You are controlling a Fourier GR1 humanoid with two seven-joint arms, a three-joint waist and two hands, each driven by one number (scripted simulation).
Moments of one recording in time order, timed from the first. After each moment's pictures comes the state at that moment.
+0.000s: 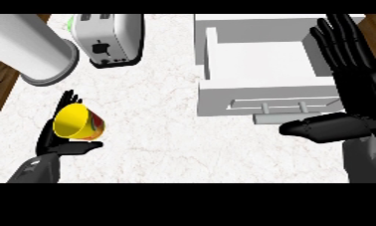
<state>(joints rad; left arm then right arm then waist) -0.46 0.35 0.33 -0.18 -0.01 -0.32 -0.95 -0.29 -0.19 -0.11 -1.87 -0.11 0.18 0.13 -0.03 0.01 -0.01</state>
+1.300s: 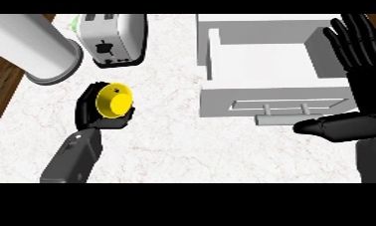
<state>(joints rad) -0.55 0.14 0.39 -0.34 0.04 -0.10 -1.10 -0.28 -0.23 -0.16 -1.86 -0.15 0.21 0.14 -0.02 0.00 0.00</state>
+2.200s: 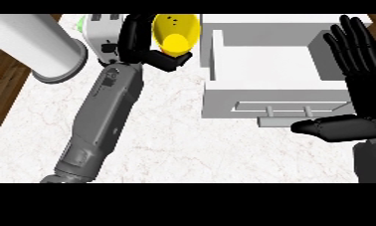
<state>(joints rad) -0.88 0.01 0.13 -0.77 0.09 0.01 -0.61 -0.24 -0.21 -0.16 -1.84 -0.11 0.20 0.09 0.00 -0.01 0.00</state>
